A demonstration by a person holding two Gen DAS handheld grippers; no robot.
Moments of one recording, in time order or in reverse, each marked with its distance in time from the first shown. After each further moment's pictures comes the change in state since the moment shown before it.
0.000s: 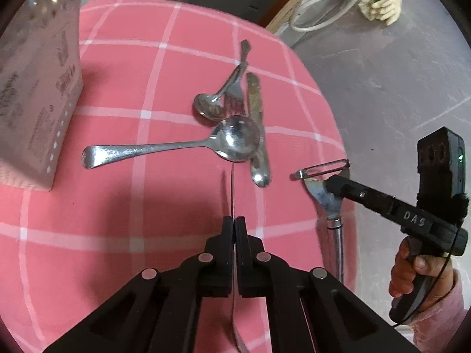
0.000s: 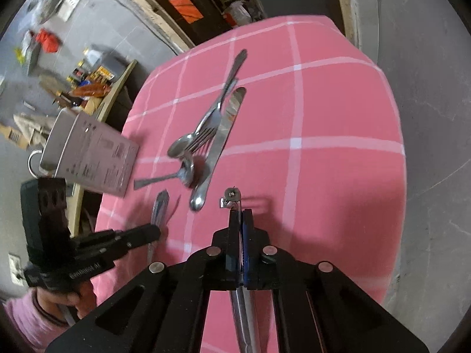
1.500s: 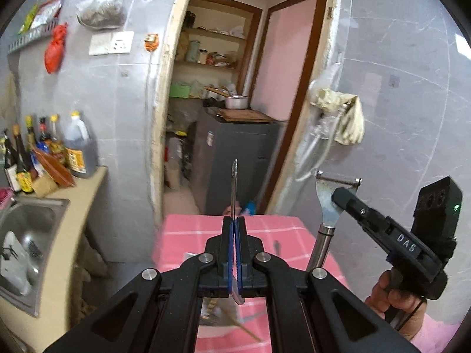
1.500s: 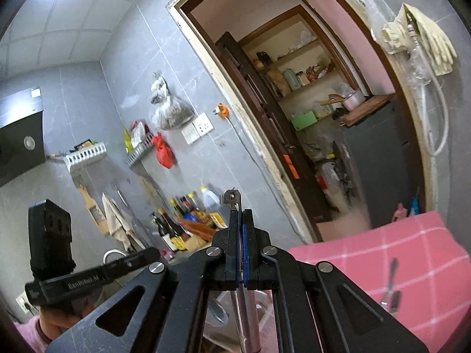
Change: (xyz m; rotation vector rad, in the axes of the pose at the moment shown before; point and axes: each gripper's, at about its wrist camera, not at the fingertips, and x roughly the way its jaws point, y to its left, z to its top) left arm -0.301 0.017 0.070 0.234 -0.675 0.198; right arm -0.149 0.207 0.062 -0.172 -0.813 0.352
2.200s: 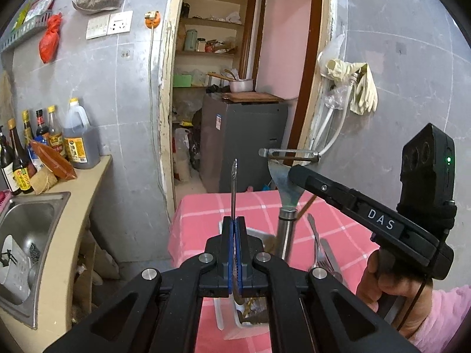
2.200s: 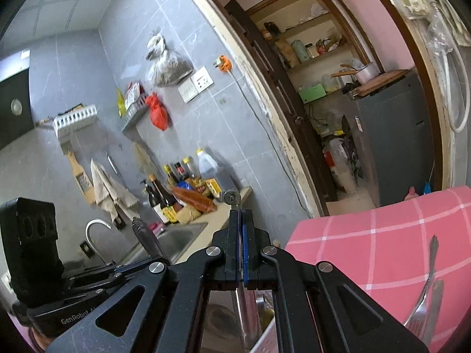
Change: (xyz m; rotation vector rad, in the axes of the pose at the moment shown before) left arm 0.061 0.037 -0.061 0.080 0.043 0.021; right arm 0.097 -0.010 -0.081 -0.049 0.131 0.005
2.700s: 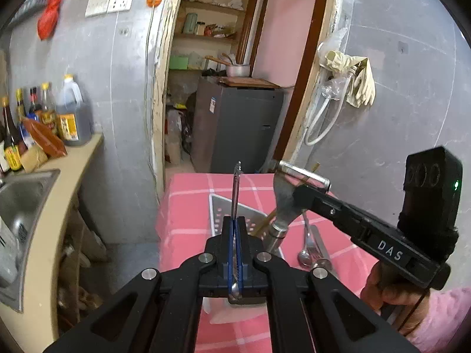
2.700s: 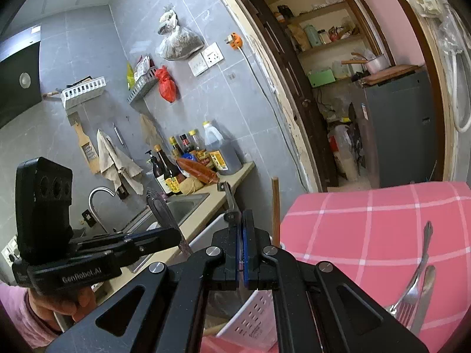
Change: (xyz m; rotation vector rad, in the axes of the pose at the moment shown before) left arm 0.005 0.005 -0.011 -0.067 0.080 -0.061; right arm -0.018 -0.005 -0.022 -0.056 0.108 0.017
